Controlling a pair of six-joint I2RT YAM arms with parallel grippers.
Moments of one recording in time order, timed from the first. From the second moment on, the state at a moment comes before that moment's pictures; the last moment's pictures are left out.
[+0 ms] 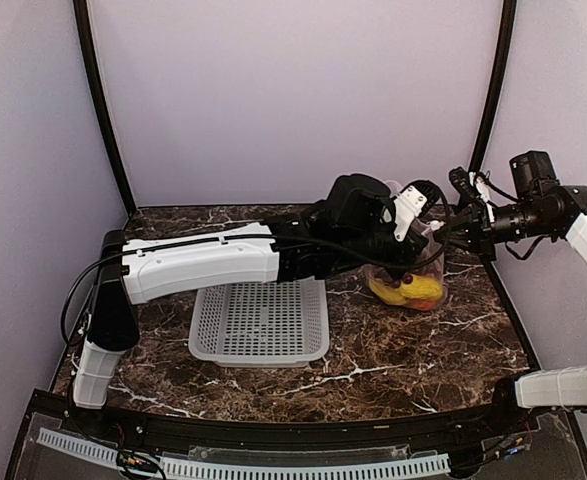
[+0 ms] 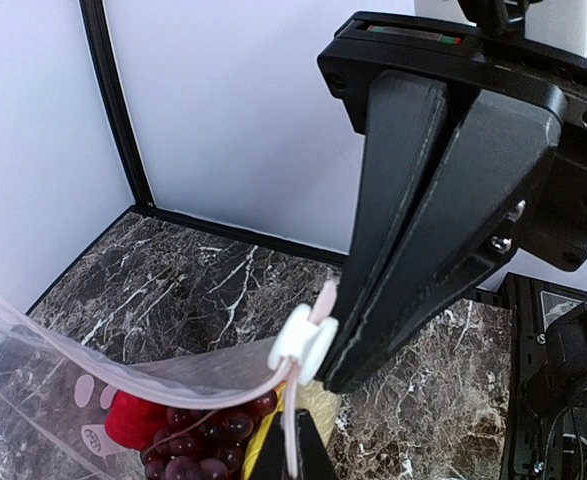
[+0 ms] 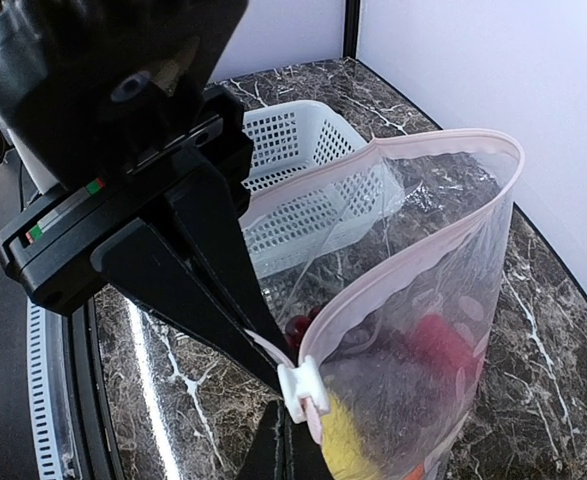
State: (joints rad) left arm -1.19 2.19 2.10 -0.20 -0.04 0.02; right arm 0.13 1.09 1.23 -1.00 -0.90 -0.72
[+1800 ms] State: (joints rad) left arm -1.19 2.16 2.09 -0.21 -0.02 0.03; right arm 0.13 1.14 1.28 -1.02 -0.94 -0.83
